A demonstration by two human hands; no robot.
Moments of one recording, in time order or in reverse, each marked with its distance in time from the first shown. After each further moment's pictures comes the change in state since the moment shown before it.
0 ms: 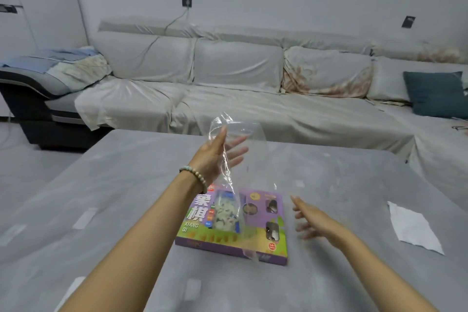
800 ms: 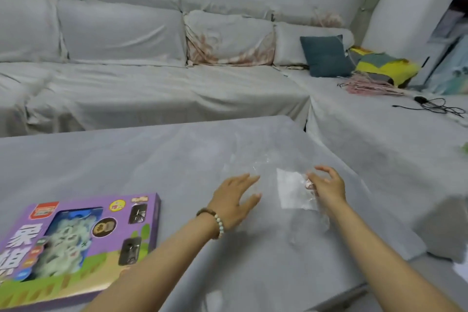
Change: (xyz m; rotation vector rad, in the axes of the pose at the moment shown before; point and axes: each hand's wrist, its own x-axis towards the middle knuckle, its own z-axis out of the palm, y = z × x) left_hand 0.062 -0.242 0.206 1.315 -0.492 0.209; right_hand 0.029 0.143 -0.265 0.376 0.834 -0.112
